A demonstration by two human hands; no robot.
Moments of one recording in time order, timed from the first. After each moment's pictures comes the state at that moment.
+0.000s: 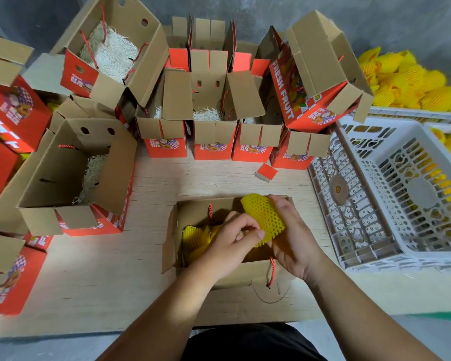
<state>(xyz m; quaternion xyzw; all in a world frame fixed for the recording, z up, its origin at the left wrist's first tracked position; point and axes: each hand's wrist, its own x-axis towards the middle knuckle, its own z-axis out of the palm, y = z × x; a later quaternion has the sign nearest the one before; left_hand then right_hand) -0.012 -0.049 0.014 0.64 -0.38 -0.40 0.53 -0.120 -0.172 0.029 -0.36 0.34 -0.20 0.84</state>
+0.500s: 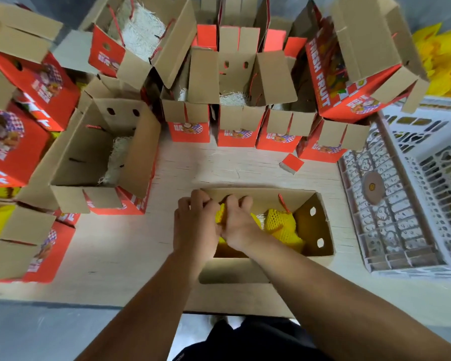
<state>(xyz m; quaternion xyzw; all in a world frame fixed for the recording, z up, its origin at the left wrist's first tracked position) 0.051 0.003 -0.011 0.92 -0.37 -0.05 0.14 -0.009 -0.108 -0.018 -0.86 0.33 0.09 0.38</state>
